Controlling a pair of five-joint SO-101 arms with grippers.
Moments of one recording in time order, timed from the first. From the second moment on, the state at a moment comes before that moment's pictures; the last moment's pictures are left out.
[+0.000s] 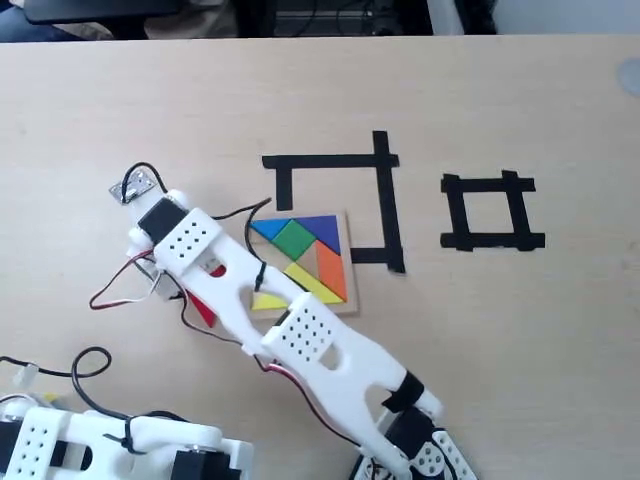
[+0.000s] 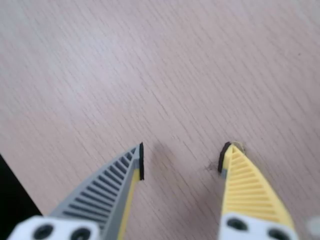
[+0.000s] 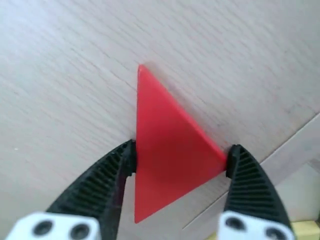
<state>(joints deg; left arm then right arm) -87.4 -64.3 87.7 52.5 -29.4 -52.8 69.8 -70.6 99.1 -13.7</state>
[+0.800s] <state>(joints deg) -87.4 -64.3 87.7 52.5 -29.4 -52.8 69.5 -70.6 99.1 -13.7</state>
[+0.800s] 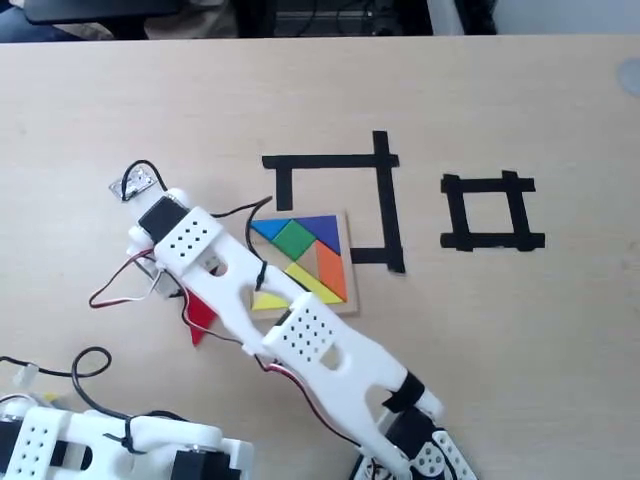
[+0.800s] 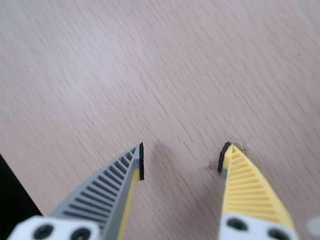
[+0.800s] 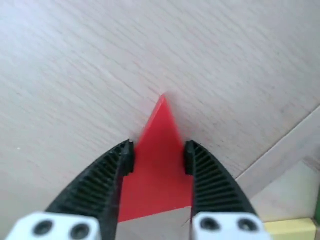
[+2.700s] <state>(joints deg) 3.3 -30.3 52.7 63.7 -0.8 1.7 -27.0 45.7 57.9 2.7</state>
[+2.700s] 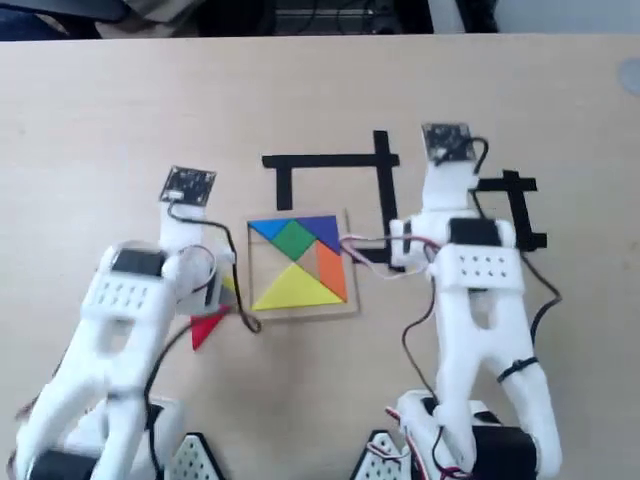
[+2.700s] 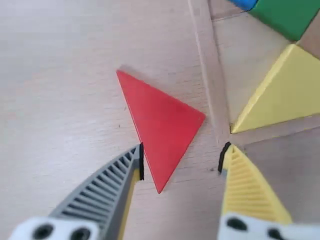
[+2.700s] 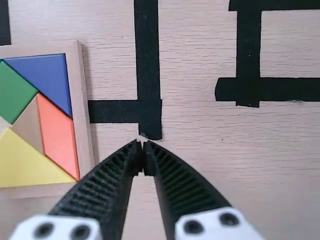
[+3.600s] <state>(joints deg) -1.6 -11.8 53.3 54.5 7.8 0.4 -27.2 50.8 50.9 2.3</state>
